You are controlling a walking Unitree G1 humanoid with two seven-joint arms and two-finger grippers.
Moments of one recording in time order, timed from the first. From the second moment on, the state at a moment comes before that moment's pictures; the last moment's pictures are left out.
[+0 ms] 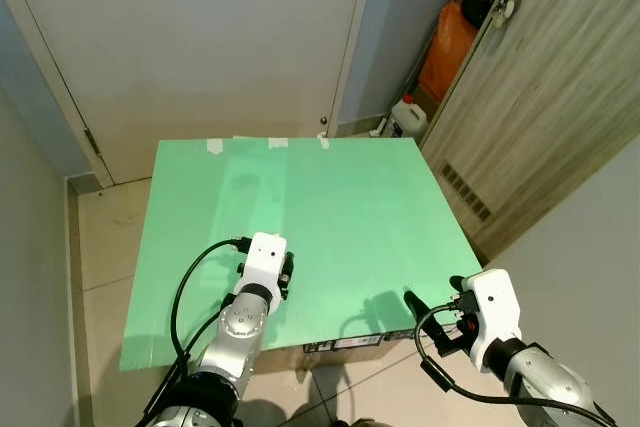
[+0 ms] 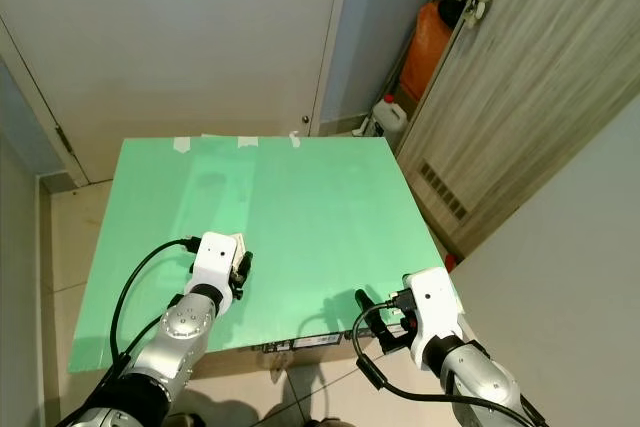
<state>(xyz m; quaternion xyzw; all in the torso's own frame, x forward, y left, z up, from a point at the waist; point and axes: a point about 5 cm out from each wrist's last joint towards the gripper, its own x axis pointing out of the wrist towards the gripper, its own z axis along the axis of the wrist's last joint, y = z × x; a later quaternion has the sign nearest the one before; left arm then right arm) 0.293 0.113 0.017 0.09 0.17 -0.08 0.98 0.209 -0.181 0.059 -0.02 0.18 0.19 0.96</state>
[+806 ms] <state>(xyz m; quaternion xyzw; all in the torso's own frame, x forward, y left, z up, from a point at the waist) 0.282 0.112 -0.007 0.11 0.21 -0.07 0.97 0.203 -0.183 0.064 -0.03 0.18 0.19 0.96</state>
